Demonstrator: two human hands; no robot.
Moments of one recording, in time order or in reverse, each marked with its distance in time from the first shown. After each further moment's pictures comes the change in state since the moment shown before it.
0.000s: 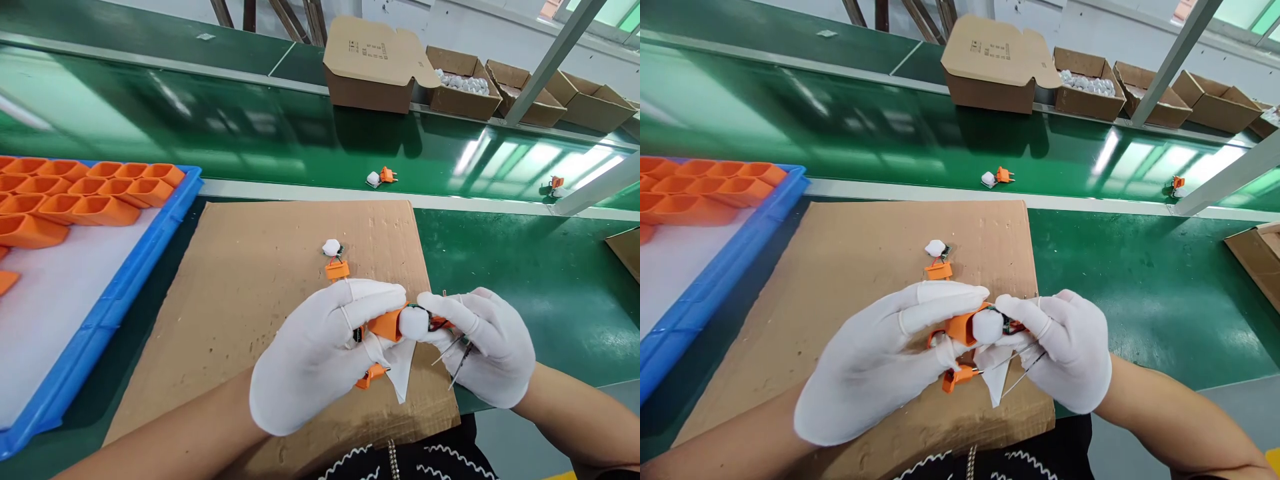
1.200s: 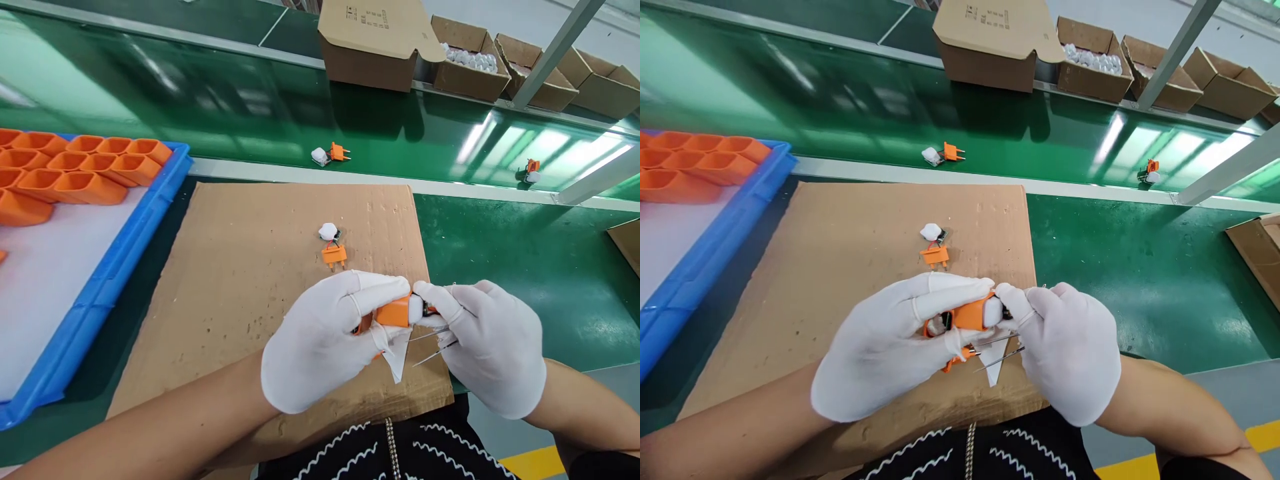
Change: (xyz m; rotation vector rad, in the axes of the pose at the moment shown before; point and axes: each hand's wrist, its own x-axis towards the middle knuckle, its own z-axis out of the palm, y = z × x) left_hand -0.004 0.009 0.008 0.030 -0.025 -0.121; right_hand 0.007 -0.023 -0.011 -0.421 -0.171 0.064
